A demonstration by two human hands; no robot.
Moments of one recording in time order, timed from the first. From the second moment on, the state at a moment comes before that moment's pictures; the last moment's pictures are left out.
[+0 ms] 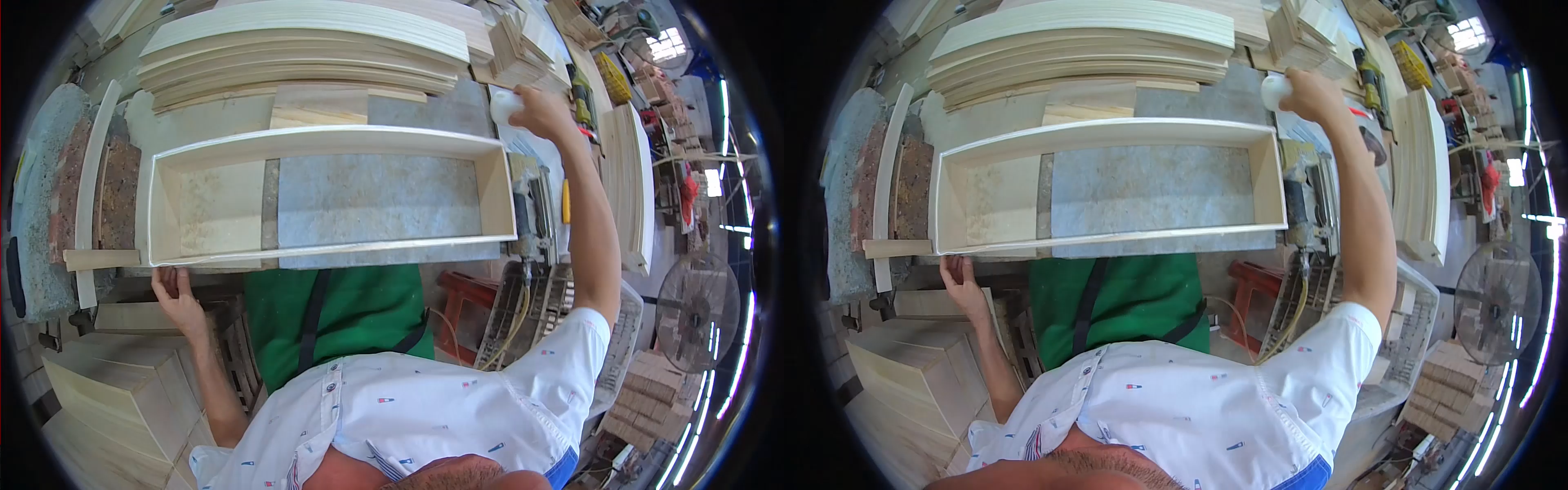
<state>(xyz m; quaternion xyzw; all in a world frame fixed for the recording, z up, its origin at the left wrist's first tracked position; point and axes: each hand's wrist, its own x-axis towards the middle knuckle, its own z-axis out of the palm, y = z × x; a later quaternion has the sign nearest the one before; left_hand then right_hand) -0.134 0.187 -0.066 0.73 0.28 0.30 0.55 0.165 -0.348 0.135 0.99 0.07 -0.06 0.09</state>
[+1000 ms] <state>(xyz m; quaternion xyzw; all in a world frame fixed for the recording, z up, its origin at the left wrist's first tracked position) -0.122 0.203 -0.044 0.78 0.24 0.26 0.52 0.032 -0.377 0.074 0.83 -0.11 -0.07 -0.54</state>
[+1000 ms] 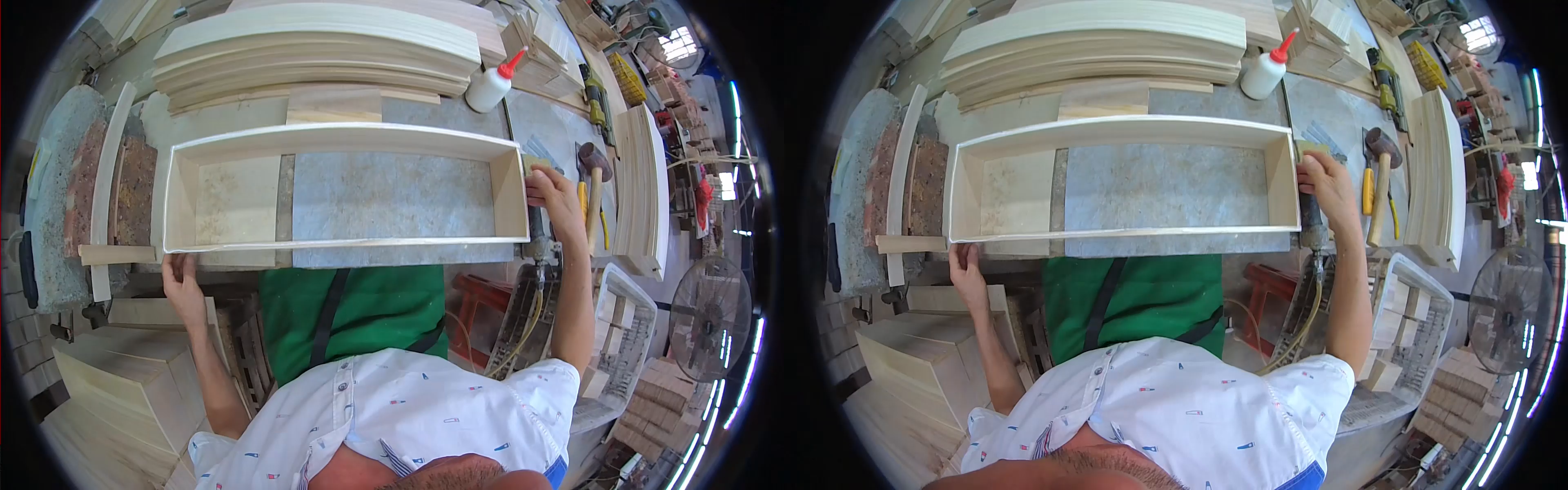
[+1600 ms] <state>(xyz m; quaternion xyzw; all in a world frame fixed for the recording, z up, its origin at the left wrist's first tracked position) 0.302 0.217 0.122 0.99 -0.01 0.13 0.10 0.314 -0.405 0.062 0.83 -0.08 -0.04 -0.55</state>
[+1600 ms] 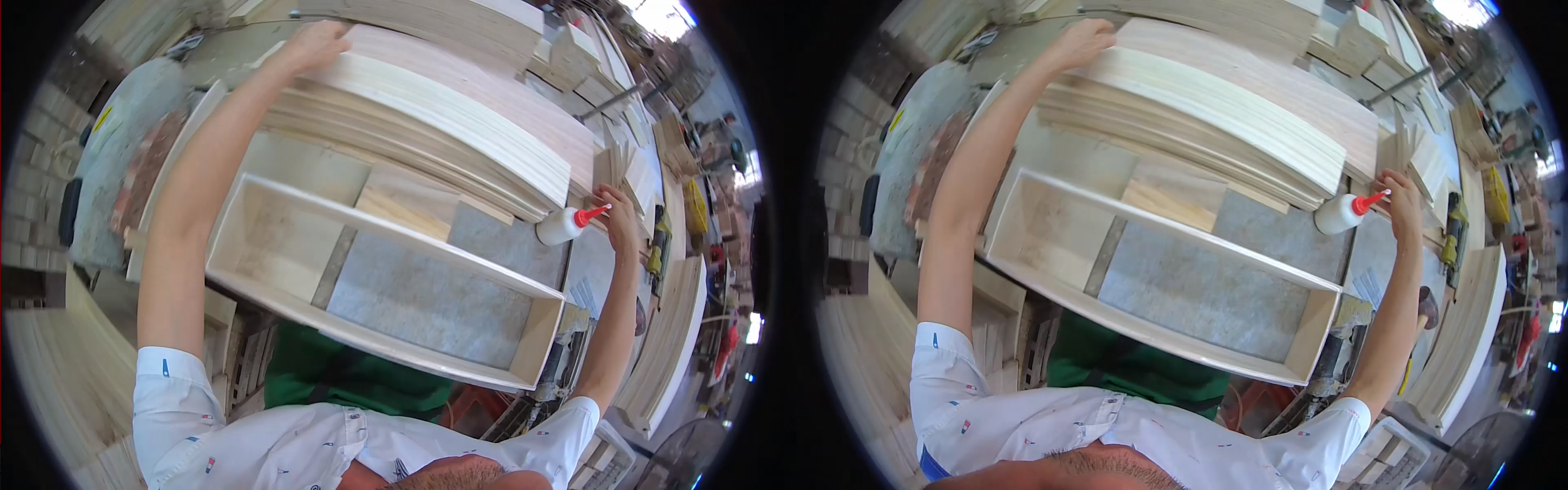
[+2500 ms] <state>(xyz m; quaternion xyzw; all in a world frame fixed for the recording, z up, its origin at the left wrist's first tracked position) 0.379 0.256 0.072 0.96 0.10 0.12 0.23 0.319 -0.383 0.098 0.78 -0.04 0.01 -0.63</state>
